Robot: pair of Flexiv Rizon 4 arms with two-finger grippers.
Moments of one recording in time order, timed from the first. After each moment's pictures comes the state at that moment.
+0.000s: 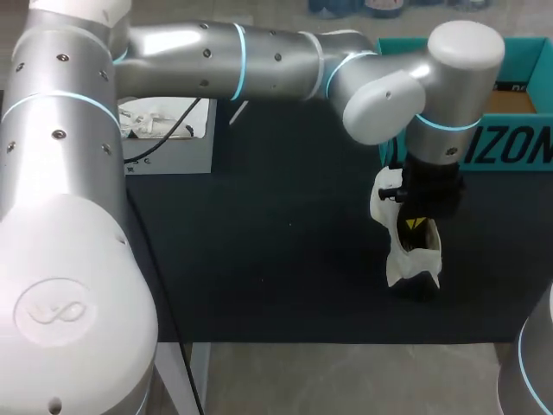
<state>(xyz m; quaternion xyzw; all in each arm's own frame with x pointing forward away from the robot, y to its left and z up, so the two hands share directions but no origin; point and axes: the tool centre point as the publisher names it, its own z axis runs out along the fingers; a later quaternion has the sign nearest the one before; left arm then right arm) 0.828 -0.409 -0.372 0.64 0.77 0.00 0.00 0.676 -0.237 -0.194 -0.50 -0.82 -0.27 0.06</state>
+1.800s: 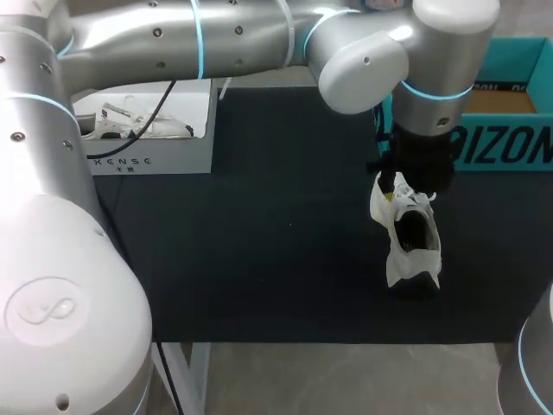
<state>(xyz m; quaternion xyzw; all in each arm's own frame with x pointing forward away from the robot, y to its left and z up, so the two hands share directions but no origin) 0.834 -0.378 -0.295 0.62 0.78 0.02 0.05 0.676 -0.237 -0.194 -0.50 -0.82 -0.27 0.06</state>
